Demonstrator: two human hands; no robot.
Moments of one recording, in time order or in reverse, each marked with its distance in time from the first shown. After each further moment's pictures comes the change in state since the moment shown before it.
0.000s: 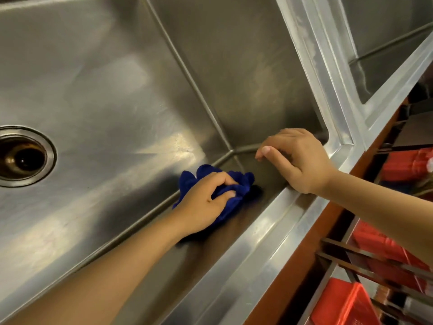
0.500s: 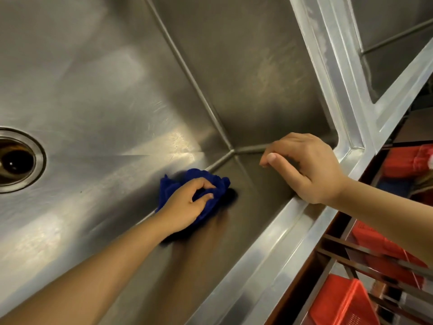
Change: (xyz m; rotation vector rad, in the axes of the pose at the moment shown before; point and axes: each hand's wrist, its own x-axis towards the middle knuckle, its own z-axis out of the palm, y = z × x) left_hand 0.012 -0.047 -0.012 0.010 0.037 -0.154; right_hand 0.000 -0.001 -0.001 0.032 -0.002 0.017
